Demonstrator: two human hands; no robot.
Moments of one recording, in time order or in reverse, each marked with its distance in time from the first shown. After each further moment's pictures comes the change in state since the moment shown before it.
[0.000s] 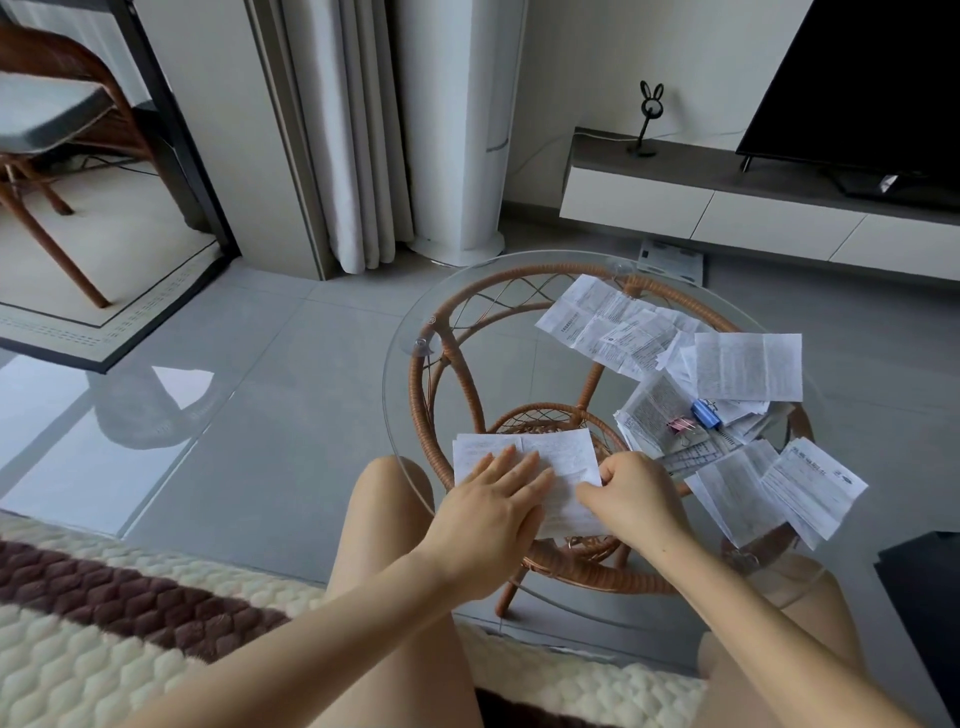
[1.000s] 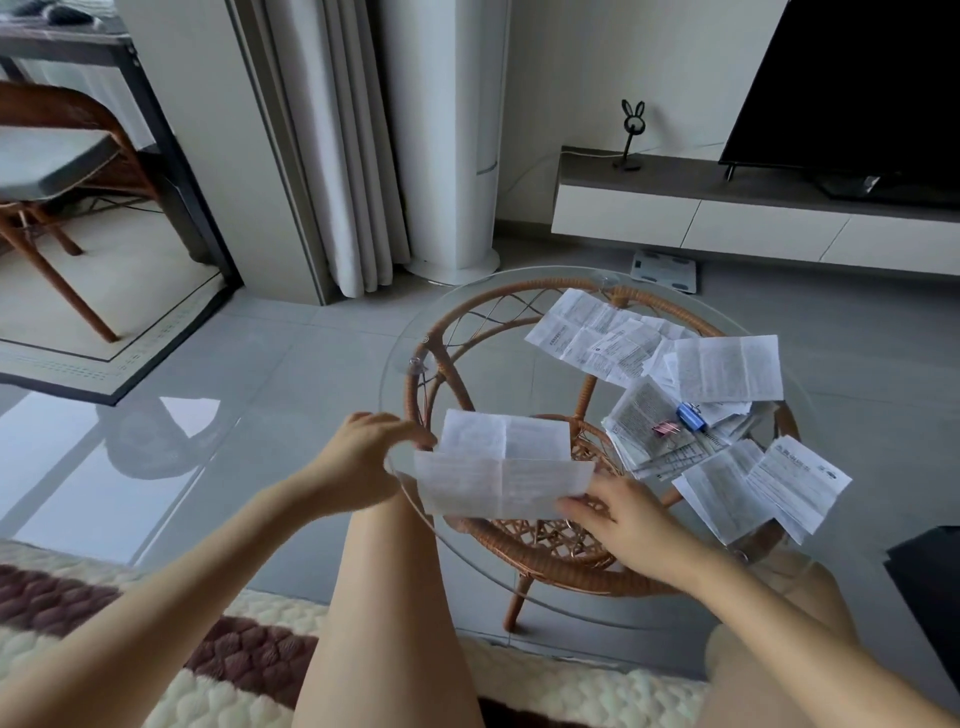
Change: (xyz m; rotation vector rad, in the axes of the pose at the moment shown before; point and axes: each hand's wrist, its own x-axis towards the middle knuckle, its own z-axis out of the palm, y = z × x) left_hand -0.011 -0.072 -0.103 -0.148 -0.118 -0.239; right_hand -0.011 0.022 -0.007 0.279 -0.266 -0.435
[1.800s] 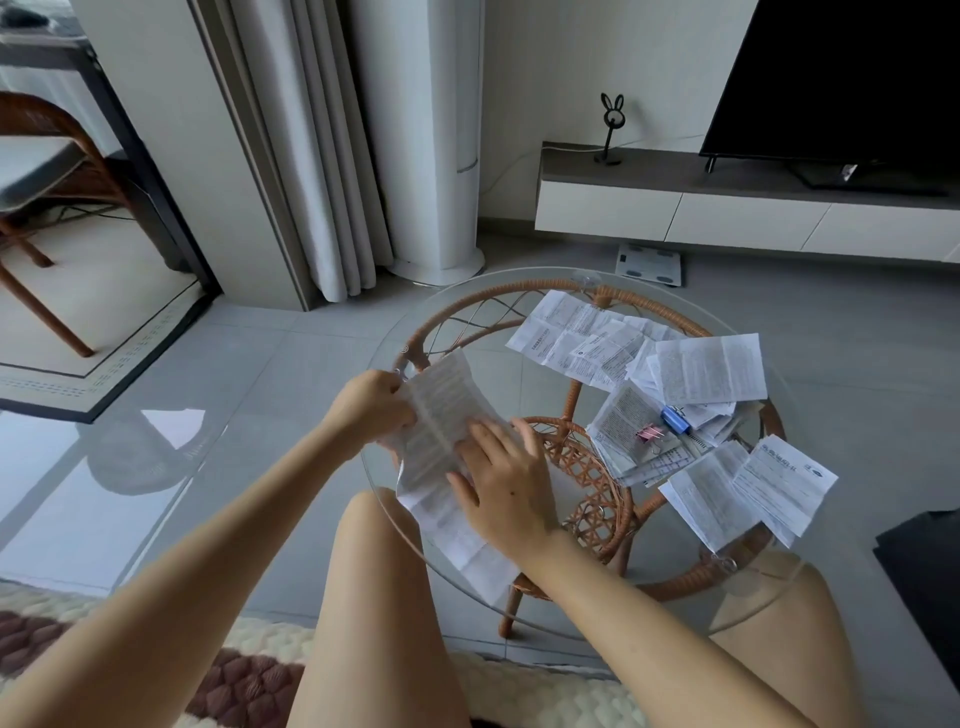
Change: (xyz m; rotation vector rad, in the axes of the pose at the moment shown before) left_hand 0.082 0.013 -0.012 -0.216 0.148 -0.483; right_hand 0.075 -0.036 0.064 -0.583 0.471 -0.269
